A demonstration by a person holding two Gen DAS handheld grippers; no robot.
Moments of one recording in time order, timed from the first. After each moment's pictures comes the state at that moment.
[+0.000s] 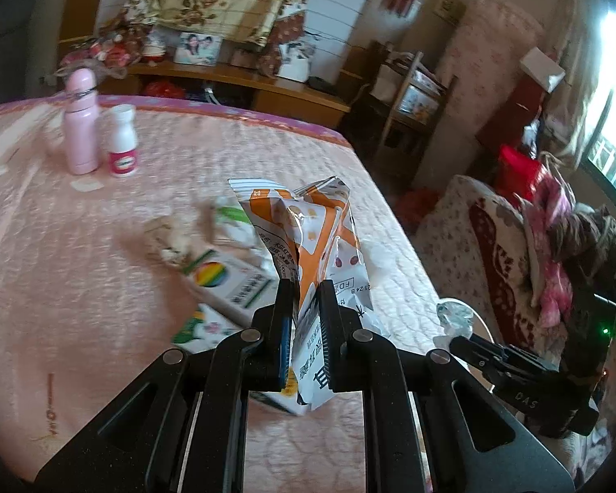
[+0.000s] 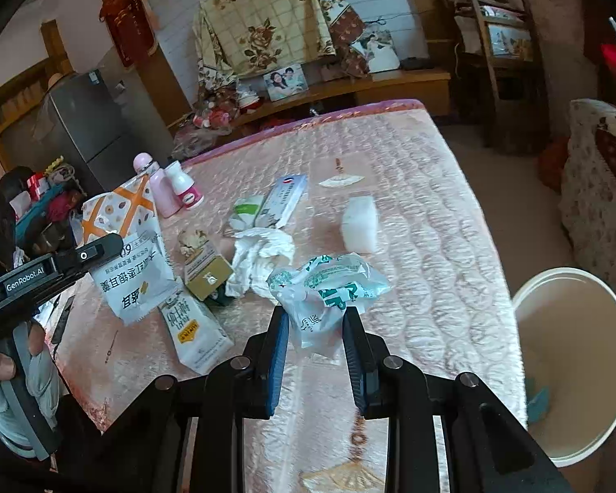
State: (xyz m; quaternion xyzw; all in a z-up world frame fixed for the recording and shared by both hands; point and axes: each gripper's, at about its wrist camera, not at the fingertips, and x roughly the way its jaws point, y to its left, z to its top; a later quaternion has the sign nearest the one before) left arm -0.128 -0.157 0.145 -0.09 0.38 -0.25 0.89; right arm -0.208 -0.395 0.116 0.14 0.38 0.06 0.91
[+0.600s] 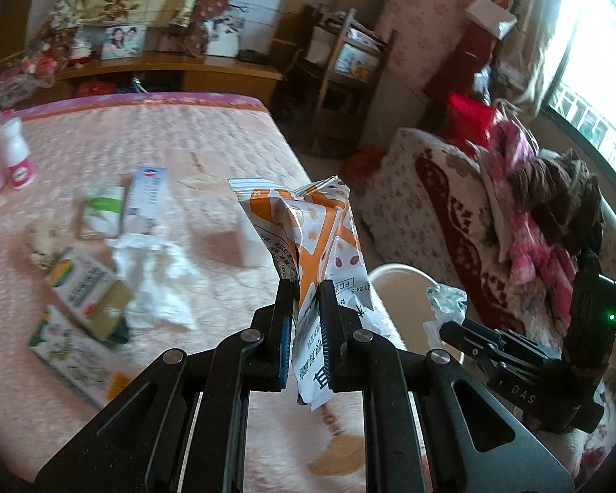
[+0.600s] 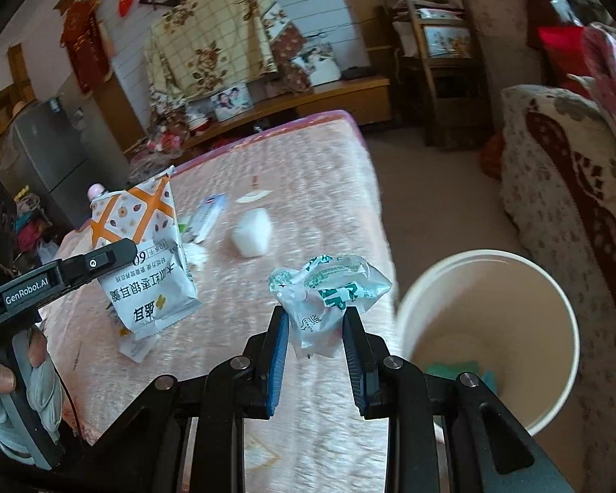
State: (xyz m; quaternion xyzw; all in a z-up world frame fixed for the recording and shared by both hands) left arm -0.144 -0.289 0.135 -0.04 0.40 -0.33 0.85; right arm -0.260 -0.482 0.122 0.16 0.37 -0.02 0.91
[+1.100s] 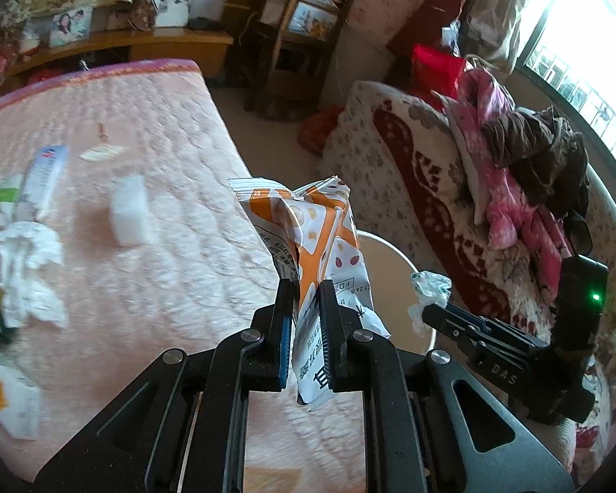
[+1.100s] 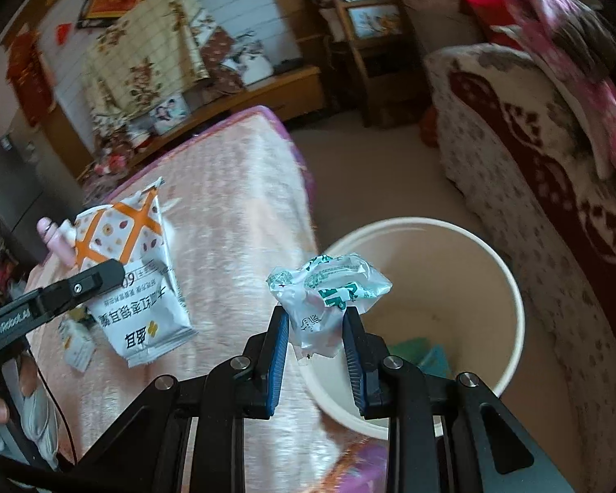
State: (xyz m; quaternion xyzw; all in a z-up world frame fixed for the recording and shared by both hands) left arm -0.157 -0.391 0.104 -0.01 0.44 -0.39 0.81; right arm -0.286 -0.573 0.094 0.20 0.39 -0.11 0.89
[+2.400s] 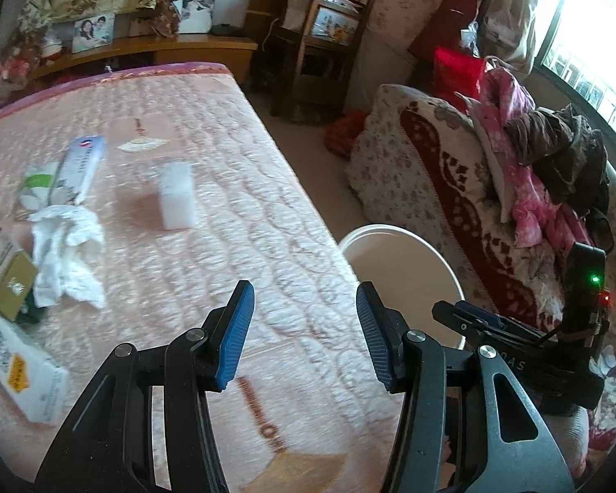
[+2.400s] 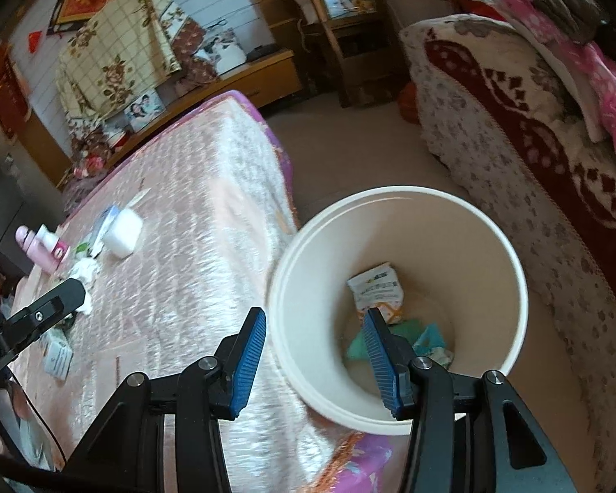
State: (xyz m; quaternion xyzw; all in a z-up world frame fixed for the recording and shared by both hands) left arm -0.161 -0.355 0.092 0.00 0.43 -0.34 0.84; right arm -0.280 -0.568 0.068 0.22 0.41 -0.13 0.87
